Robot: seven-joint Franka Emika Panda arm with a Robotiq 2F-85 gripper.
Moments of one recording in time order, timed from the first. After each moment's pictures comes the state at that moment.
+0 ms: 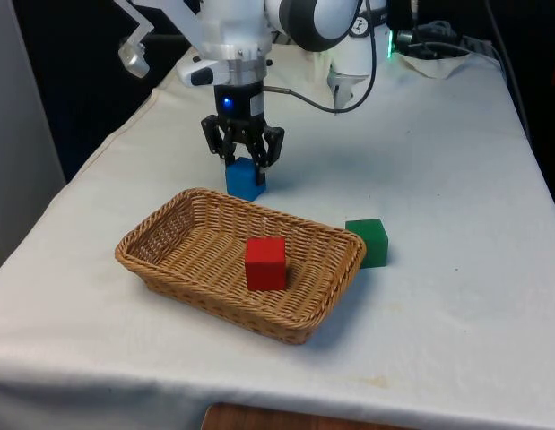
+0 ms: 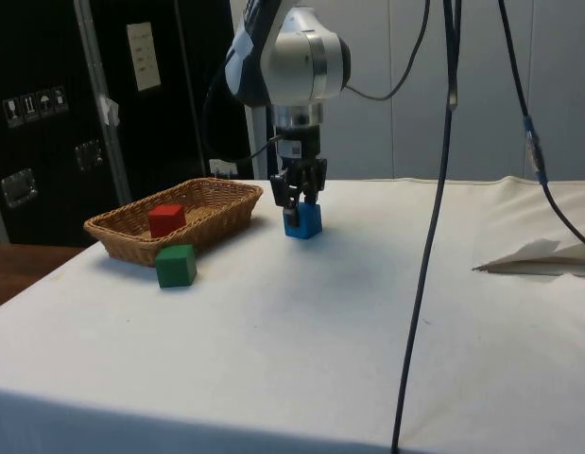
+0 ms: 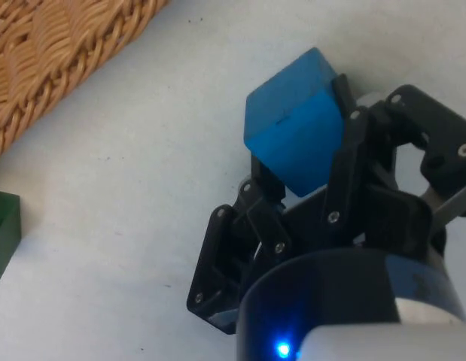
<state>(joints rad) 0.68 0.78 -0.97 -2.10 1.02 2.38 -0.65</state>
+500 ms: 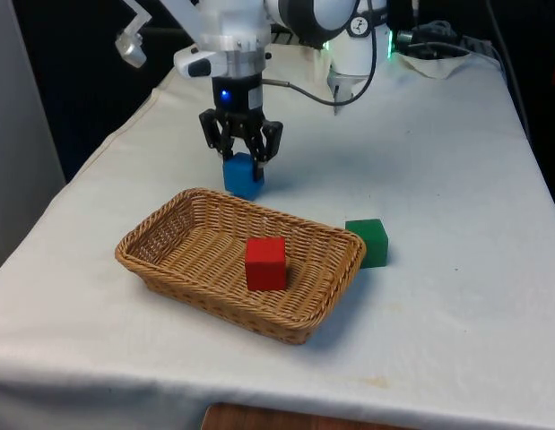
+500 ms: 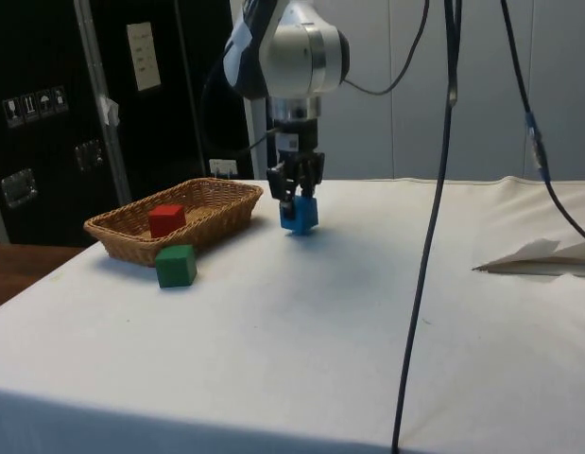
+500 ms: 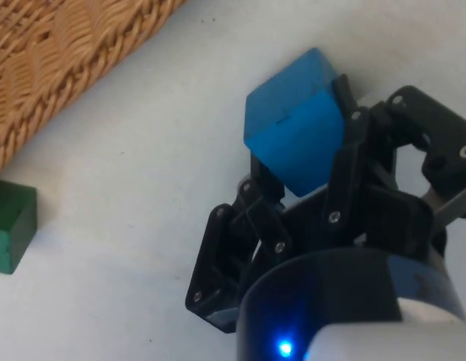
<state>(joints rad) 0.69 0.77 -0.99 -2.10 1.01 2.38 -0.64</state>
